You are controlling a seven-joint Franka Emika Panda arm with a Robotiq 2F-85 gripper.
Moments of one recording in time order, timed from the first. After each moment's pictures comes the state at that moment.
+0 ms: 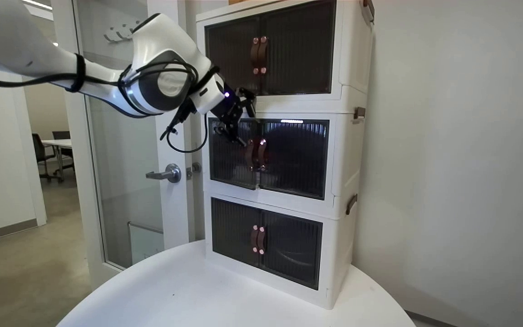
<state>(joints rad) -2.31 -0.77 2.05 -1.46 0.59 2.74 1.61</state>
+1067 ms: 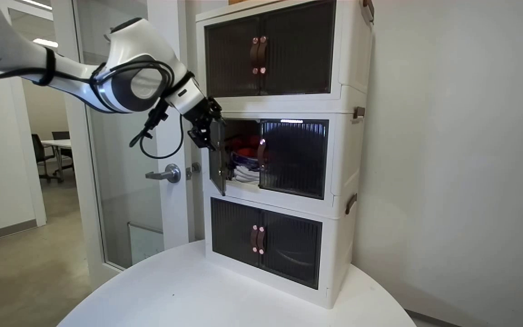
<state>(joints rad) -2.22 -0.74 2.09 -1.47 0.64 2.67 1.32</state>
